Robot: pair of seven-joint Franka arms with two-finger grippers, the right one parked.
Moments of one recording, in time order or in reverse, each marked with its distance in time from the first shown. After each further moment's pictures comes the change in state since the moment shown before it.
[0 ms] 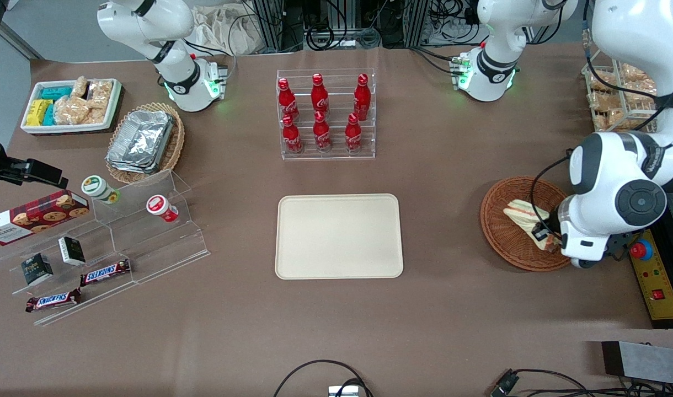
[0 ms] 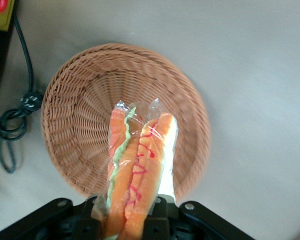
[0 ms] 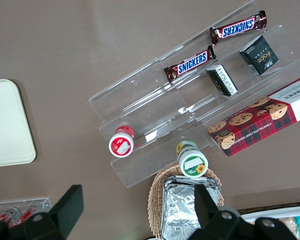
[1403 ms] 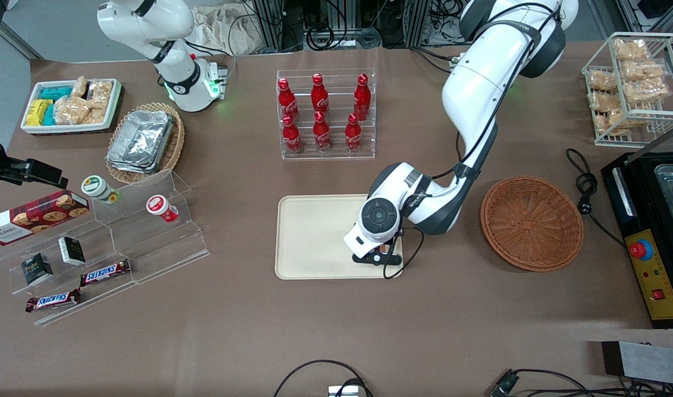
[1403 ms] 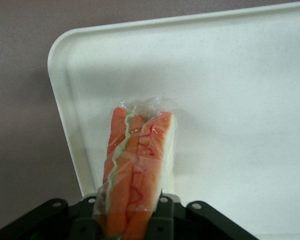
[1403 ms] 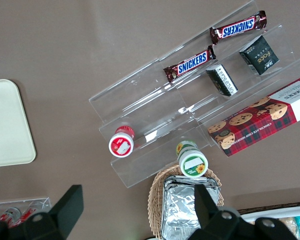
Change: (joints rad) arm -0.416 0.531 -0.148 0.394 -0.010 0.155 0.069
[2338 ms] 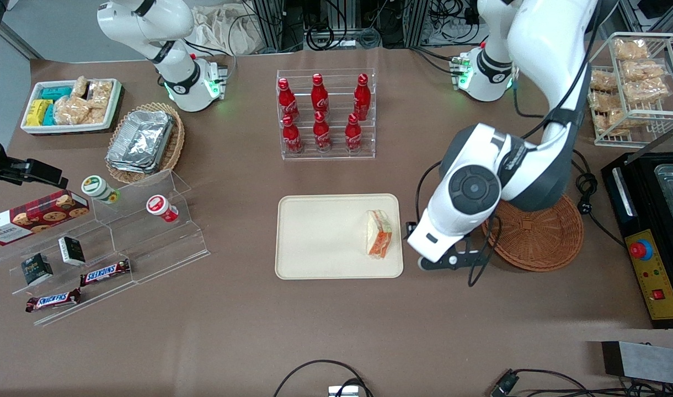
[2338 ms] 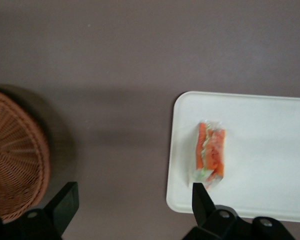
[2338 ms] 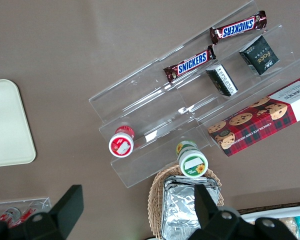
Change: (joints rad) arm 0.171 -0.346 0.006 -0.082 -0.001 -0.190 0.015
